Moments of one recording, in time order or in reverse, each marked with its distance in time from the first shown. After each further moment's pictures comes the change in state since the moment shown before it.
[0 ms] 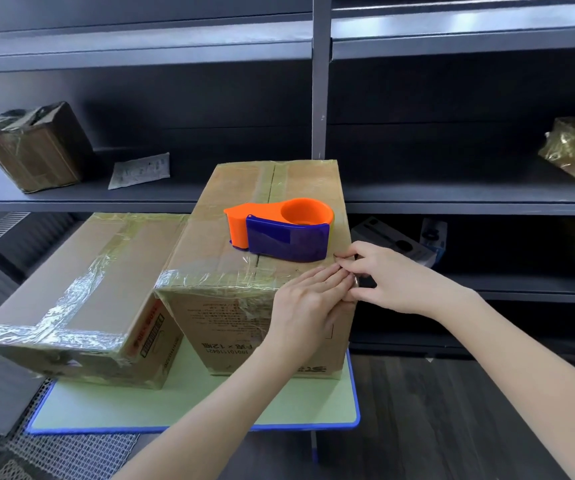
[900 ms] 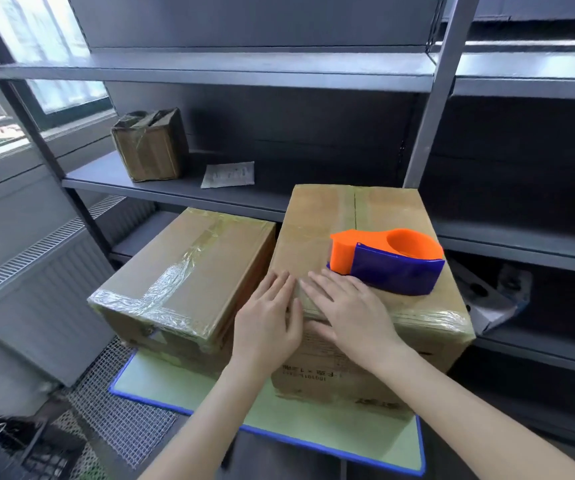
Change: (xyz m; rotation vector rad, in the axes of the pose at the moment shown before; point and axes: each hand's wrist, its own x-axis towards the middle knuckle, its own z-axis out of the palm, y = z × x) left_hand -0.084 -0.080 -0.096 0.142 0.081 -0.634; right_hand 0.076 -0.128 0.076 -0.397 0.137 -0.223
